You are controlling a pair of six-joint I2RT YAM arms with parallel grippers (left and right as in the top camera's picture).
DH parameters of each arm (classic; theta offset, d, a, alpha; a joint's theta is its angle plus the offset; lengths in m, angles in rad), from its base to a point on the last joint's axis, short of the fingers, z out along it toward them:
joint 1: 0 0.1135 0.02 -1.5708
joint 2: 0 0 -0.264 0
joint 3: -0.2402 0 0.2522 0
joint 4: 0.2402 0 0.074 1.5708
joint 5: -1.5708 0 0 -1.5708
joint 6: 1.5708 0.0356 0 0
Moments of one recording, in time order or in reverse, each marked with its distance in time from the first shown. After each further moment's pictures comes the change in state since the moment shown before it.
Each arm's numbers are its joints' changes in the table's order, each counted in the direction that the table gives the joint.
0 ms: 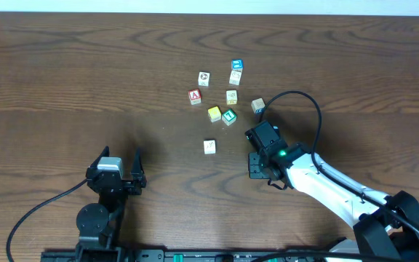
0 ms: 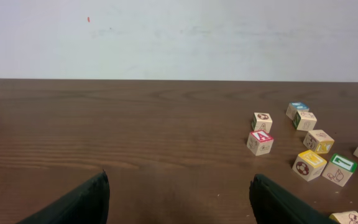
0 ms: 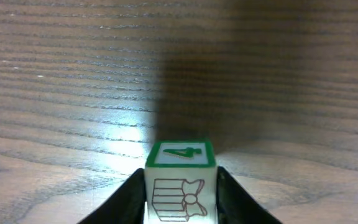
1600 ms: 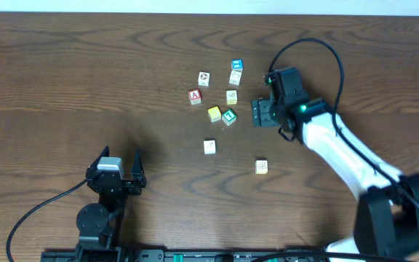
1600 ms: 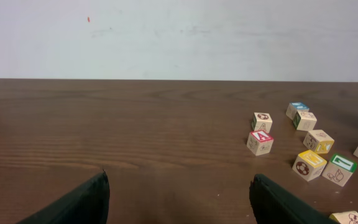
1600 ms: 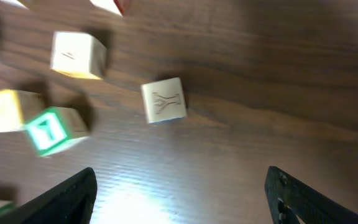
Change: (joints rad) left arm 0.000 0.000 0.000 0.000 0.000 0.000; right arm -0.230 0.138 -0.349 -0.058 0.006 -0.359
